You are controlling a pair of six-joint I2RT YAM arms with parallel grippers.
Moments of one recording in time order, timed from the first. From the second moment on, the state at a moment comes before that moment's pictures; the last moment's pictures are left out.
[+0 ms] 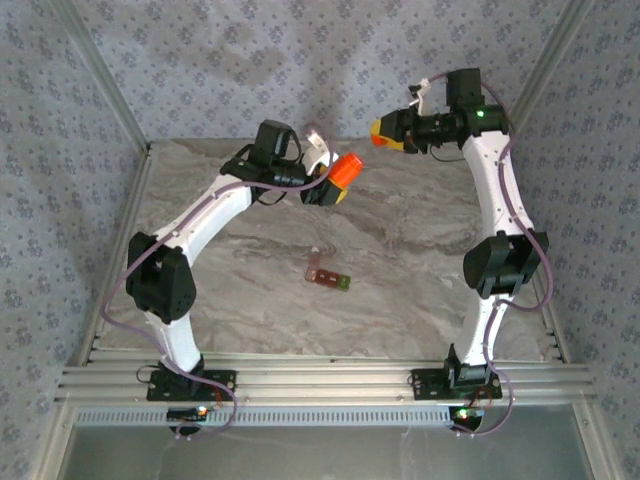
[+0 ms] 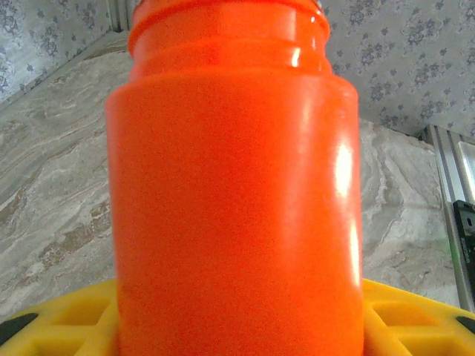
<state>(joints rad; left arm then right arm) -0.53 1.83 1.68 -0.47 0.78 0.26 0.09 1.95 2.21 -1.06 -0.96 0.35</state>
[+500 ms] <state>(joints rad) -0.53 1.84 1.70 -0.50 0.78 0.32 0.15 1.94 2.17 -1.18 -1.04 0.20</state>
